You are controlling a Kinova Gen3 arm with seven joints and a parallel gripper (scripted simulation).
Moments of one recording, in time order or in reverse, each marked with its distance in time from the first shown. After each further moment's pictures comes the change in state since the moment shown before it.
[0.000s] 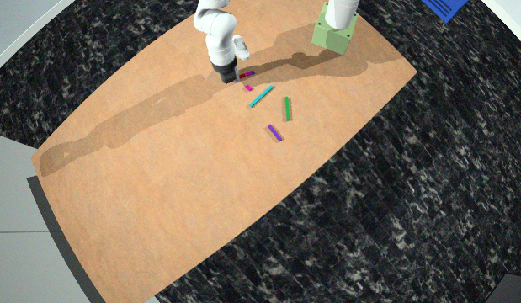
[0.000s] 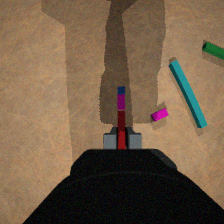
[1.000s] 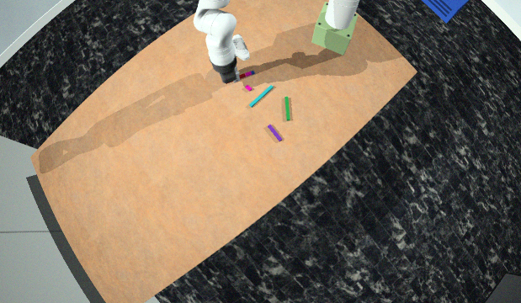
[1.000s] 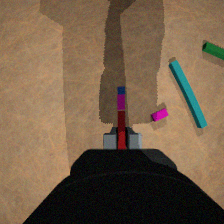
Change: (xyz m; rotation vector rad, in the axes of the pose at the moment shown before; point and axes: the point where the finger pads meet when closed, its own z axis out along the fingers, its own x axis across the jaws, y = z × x) arm 0.000 0.000 0.000 0.000 0.000 0.000
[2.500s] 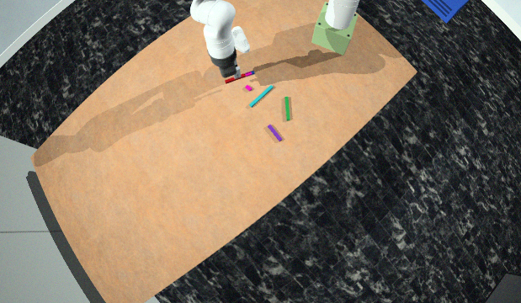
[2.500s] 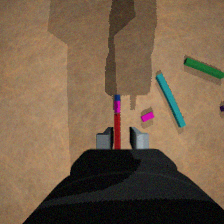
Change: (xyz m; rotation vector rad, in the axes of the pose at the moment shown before) arm 0.006 -0.003 -0.048 0.009 0.005 -0.002
